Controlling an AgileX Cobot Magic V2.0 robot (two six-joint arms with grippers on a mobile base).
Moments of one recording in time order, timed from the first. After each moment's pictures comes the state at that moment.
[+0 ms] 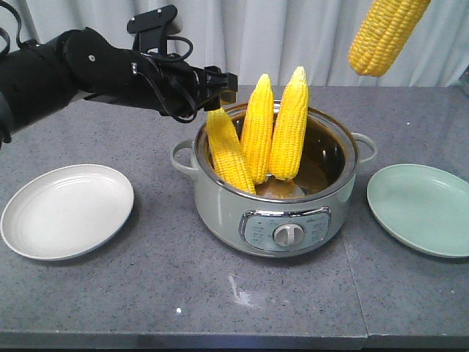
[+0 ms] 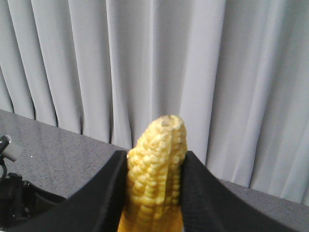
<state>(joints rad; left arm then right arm) -0.43 1.83 -1.63 -0.50 0.52 0.09 0.02 1.24 -1.53 0.66 0.62 -0.64</state>
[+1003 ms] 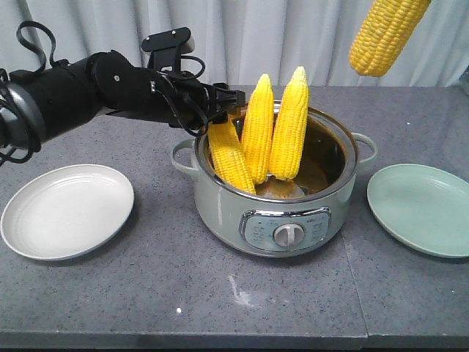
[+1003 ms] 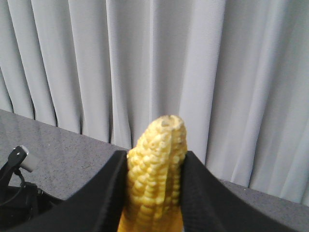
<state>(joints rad) -0.45 1.89 -1.63 -0.49 0.46 0.09 0.02 1.24 -1.53 0.66 0.62 -0.64</state>
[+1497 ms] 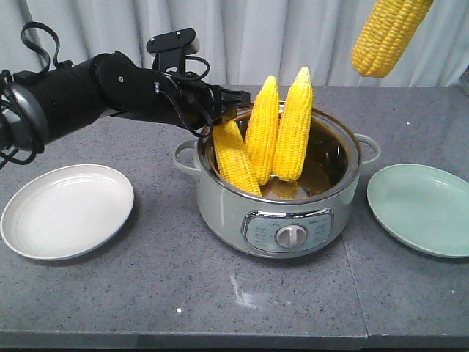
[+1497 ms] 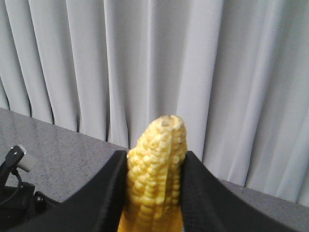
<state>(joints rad) -0.46 1.89 -1.63 -0.50 0.46 0.09 0.02 1.24 -1.53 0.64 0.62 -0.64</state>
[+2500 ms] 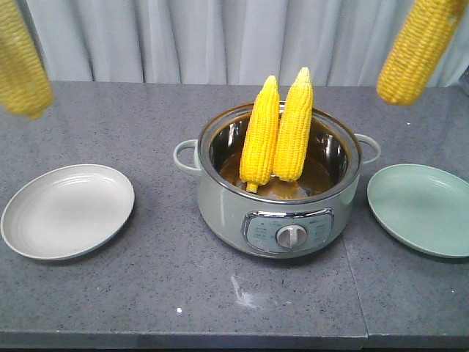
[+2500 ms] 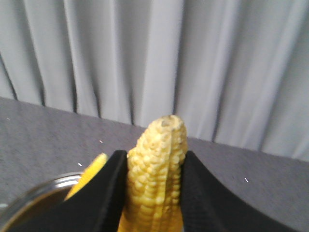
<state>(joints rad) -0.08 1.29 -1.63 -0.08 0.74 0.00 0.02 1.24 -1.53 0.27 0.70 -0.31</state>
